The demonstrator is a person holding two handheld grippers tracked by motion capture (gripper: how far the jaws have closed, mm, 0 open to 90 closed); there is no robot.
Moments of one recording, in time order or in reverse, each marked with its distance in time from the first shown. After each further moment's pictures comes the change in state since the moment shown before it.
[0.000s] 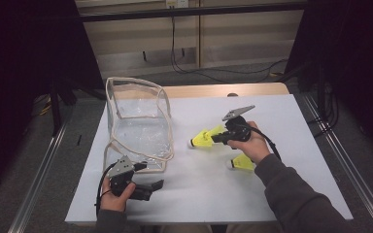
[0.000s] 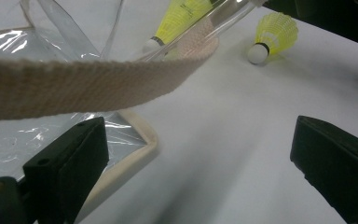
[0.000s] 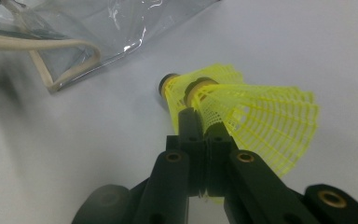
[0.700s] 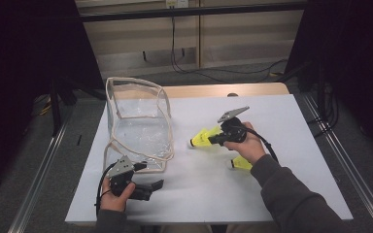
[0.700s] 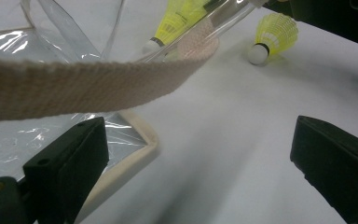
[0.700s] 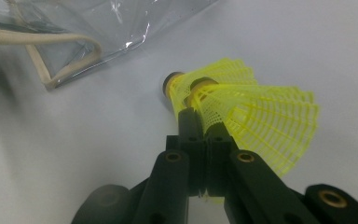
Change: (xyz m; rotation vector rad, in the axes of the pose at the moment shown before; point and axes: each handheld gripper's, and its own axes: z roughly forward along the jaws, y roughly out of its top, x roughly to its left) left arm 0.000 0.000 0.000 0.000 0.001 0.000; right arm 0.006 0.003 0.010 0.019 -0.003 -0.019
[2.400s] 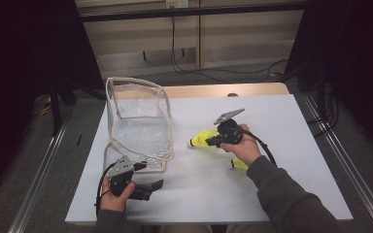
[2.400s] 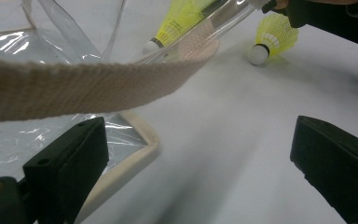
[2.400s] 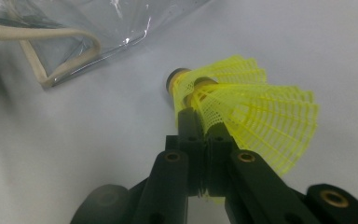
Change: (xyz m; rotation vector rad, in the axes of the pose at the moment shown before) left arm 0.000 0.000 -0.001 0.000 0.002 0.001; right arm 0.005 -0.001 0.011 0.019 0.000 0.005
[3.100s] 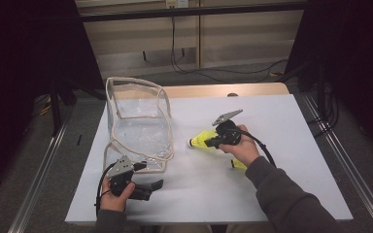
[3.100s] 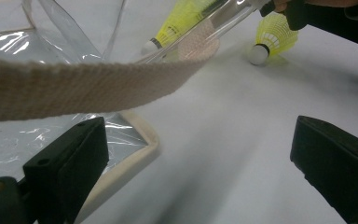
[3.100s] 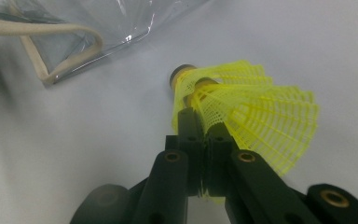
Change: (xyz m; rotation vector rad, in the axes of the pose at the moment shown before) left arm 0.000 0.000 0.000 0.001 0.000 0.001; right arm 0.002 -0.001 0.004 0.008 0.008 0.000
